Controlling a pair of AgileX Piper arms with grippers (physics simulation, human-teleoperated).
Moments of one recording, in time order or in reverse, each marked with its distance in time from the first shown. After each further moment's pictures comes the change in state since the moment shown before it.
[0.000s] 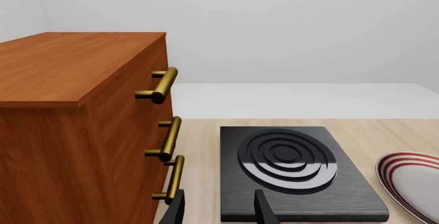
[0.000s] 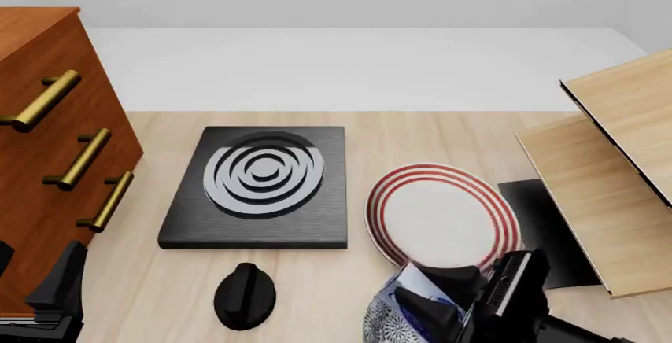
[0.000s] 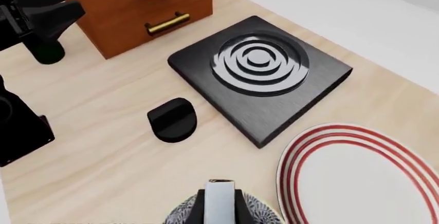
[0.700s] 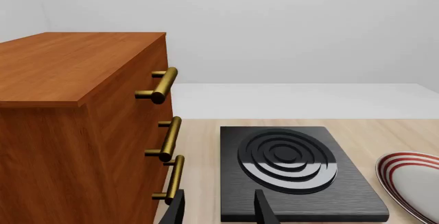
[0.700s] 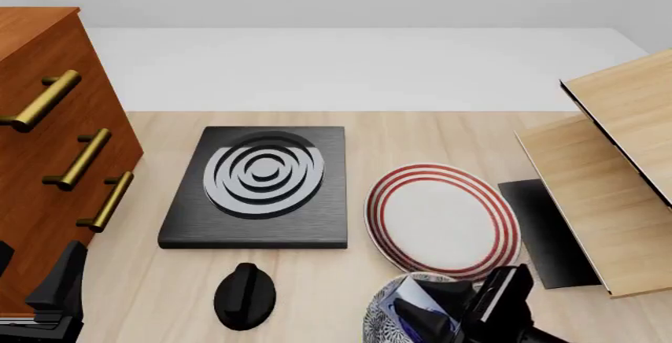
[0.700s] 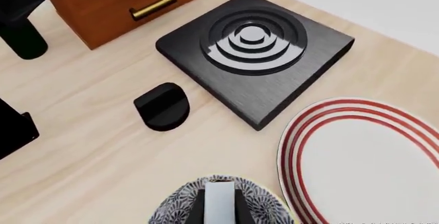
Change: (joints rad) left arm 0.000 0.000 0.000 0.000 0.000; right arm -0.026 0.205 0.094 -0.262 0.057
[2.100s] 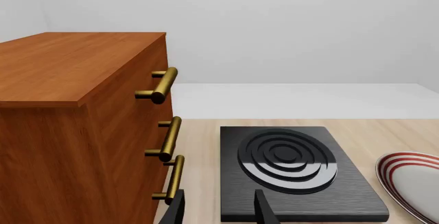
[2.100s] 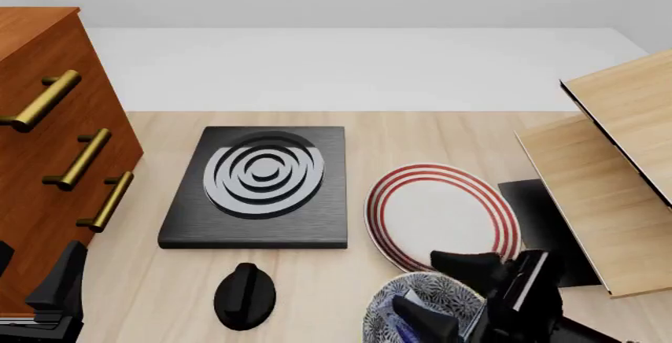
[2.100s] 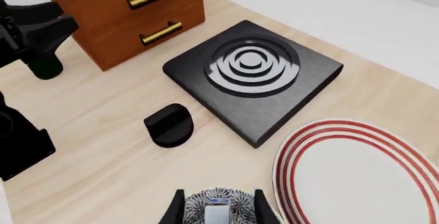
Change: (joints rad) left arm 0.000 0.000 0.000 0.000 0.000; right arm -0.001 -0.260 -0.079 0.275 -0.009
